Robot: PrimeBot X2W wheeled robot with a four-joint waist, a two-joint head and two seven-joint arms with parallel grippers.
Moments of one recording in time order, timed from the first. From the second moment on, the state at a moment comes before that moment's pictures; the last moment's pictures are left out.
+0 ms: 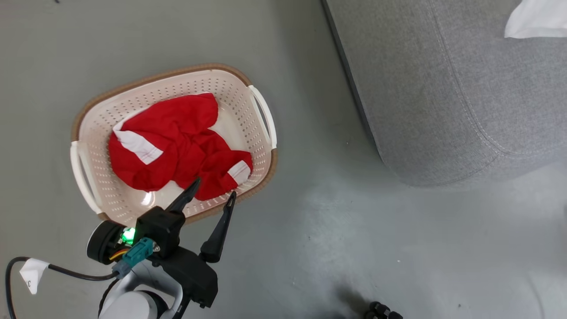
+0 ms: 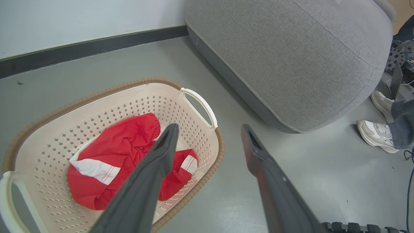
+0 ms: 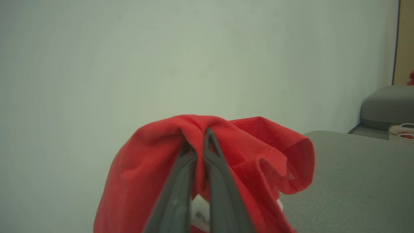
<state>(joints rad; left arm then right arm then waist) -0.26 0.36 -0.49 -0.02 -0.42 0.02 0.11 -1.15 -0.58 -0.02 0.79 0.73 0.09 -0.26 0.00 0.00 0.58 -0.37</state>
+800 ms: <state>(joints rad) -0.26 0.43 -0.46 -0.15 -0.39 0.05 0.21 -1.16 -0.51 -0.12 1.00 0.77 0.12 -0.26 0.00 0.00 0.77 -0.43</state>
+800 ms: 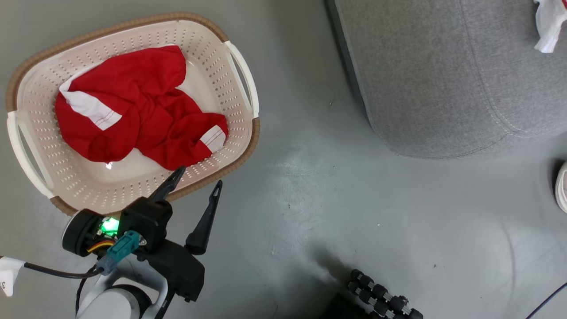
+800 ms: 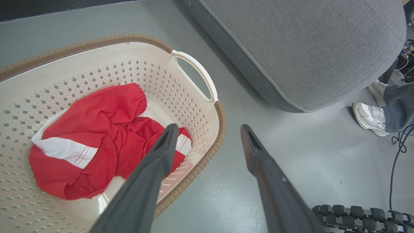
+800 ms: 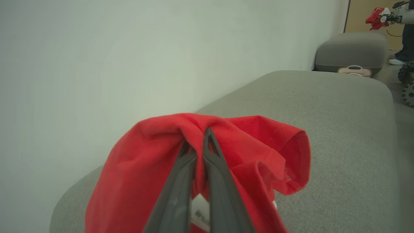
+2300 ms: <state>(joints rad) -0.29 0.31 -0.42 -0.05 -0.43 0.09 0.10 -1.10 -0.39 -0.09 0.79 0.52 0.12 -0.26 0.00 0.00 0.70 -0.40</state>
